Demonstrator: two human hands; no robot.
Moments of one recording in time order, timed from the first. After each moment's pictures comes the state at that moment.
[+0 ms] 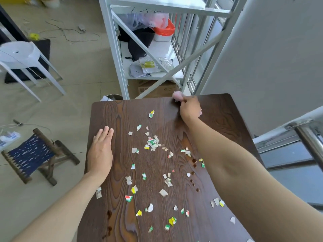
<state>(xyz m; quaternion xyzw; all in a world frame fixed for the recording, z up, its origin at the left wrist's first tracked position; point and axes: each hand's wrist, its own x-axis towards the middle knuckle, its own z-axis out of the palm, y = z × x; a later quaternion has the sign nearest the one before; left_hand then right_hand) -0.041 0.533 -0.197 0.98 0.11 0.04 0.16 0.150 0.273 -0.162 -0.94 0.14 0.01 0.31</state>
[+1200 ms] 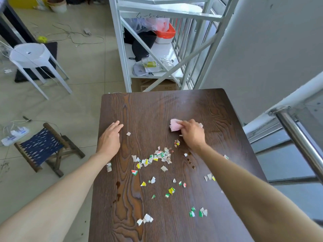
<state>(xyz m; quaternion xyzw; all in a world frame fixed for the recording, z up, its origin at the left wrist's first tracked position) -0.067 0.535 -0.181 0.97 0.07 0.01 0.25 -0.004 0.234 -0.154 -0.98 -0.03 0.07 0.18</state>
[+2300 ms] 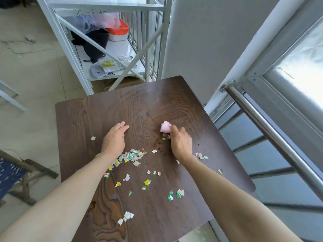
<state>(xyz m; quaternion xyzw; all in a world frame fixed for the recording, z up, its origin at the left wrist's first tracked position) -0.050 0.418 -0.179 0.96 -0.07 -0.01 0.26 -0.087 0.177 -0.170 -0.98 0.11 0.00 0.17</state>
